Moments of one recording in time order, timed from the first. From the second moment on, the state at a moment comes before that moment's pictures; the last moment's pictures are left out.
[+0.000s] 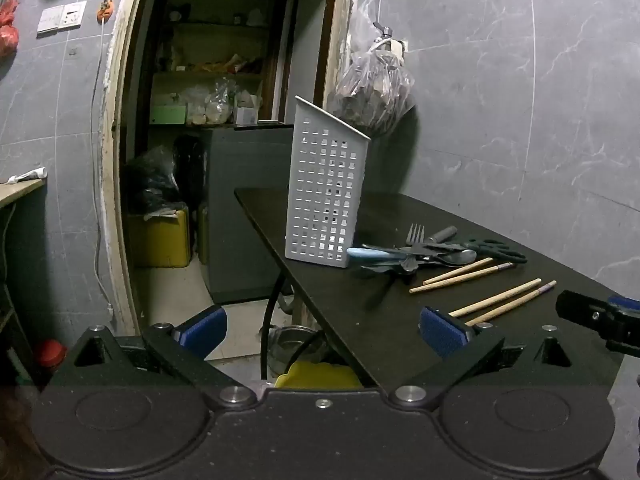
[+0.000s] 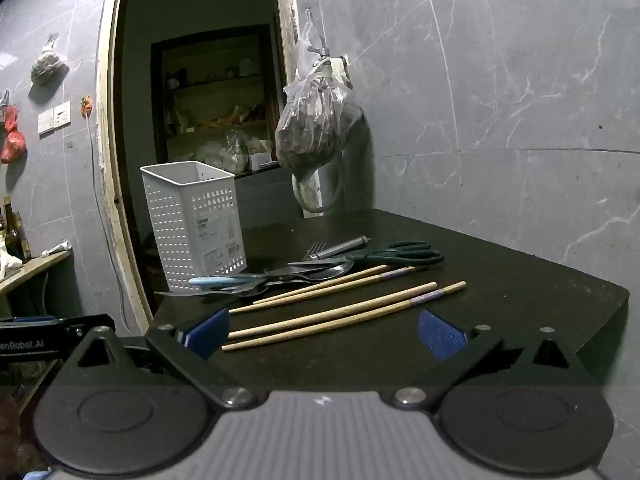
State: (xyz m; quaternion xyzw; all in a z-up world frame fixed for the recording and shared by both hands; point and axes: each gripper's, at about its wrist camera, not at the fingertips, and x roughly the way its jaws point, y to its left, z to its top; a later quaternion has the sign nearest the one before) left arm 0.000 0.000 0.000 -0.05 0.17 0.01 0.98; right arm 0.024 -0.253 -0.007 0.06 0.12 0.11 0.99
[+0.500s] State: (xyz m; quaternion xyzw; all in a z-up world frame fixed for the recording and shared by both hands) left arm 0.000 0.000 0.000 -0.04 0.17 0.01 0.98; right arm 0.026 -0.254 -0.007 0.06 0.12 0.11 0.98
